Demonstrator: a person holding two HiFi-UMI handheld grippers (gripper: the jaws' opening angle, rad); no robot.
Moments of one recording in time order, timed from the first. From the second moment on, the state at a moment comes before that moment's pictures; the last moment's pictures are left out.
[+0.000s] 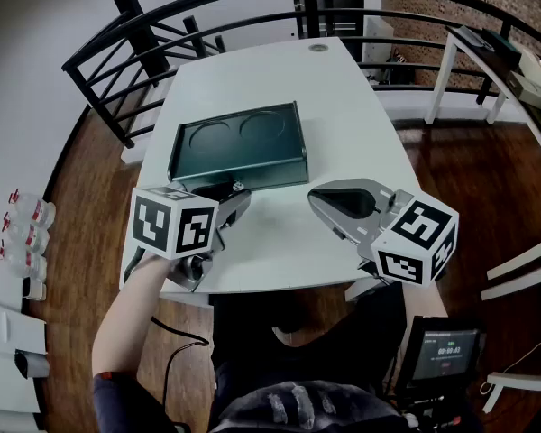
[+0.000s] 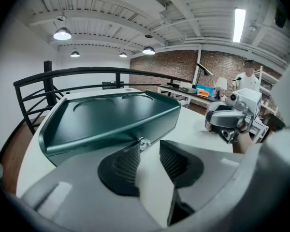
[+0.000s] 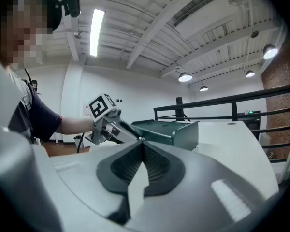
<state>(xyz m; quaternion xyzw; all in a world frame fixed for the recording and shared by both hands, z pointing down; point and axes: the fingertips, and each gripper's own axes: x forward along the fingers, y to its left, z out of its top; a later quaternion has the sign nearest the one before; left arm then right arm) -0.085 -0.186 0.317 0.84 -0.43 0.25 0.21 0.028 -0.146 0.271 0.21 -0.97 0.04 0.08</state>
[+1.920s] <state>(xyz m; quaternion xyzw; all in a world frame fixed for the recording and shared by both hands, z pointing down) -0.085 -0.060 0.311 0.87 -0.42 0.18 0.20 0.072 -0.167 0.270 0.28 -0.96 0.05 0.08</state>
